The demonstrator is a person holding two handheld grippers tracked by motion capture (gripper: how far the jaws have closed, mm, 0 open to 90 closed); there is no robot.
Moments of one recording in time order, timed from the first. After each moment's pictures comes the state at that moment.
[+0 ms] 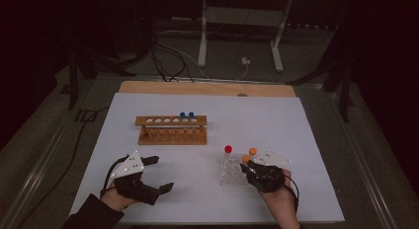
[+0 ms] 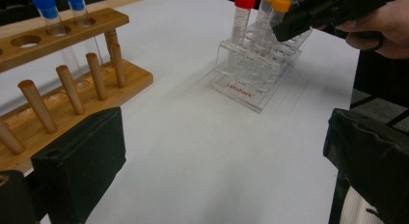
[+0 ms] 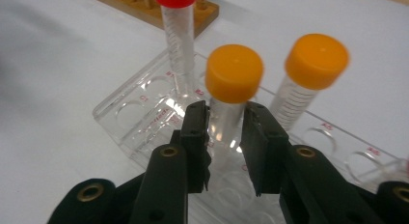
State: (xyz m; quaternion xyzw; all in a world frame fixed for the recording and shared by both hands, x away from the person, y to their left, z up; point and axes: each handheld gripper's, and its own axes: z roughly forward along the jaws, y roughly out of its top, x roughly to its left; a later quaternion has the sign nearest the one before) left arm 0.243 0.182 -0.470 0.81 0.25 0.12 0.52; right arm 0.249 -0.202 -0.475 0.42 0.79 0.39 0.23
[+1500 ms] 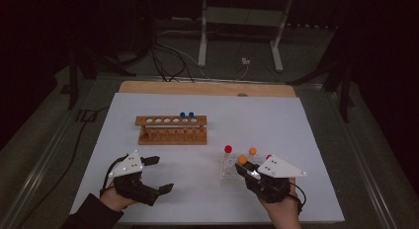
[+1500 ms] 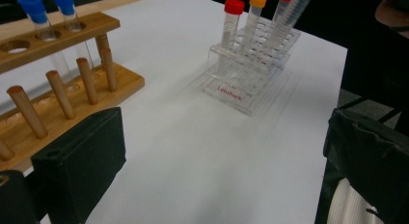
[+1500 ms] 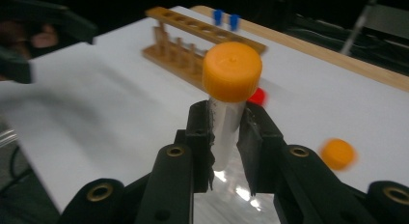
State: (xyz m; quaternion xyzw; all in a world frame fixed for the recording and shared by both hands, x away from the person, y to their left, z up) left arm 0.240 0.182 -0.460 0.81 0.24 0.11 0.53; right arm 0.203 -0.187 -0.421 0.34 0.77 0.48 0.24
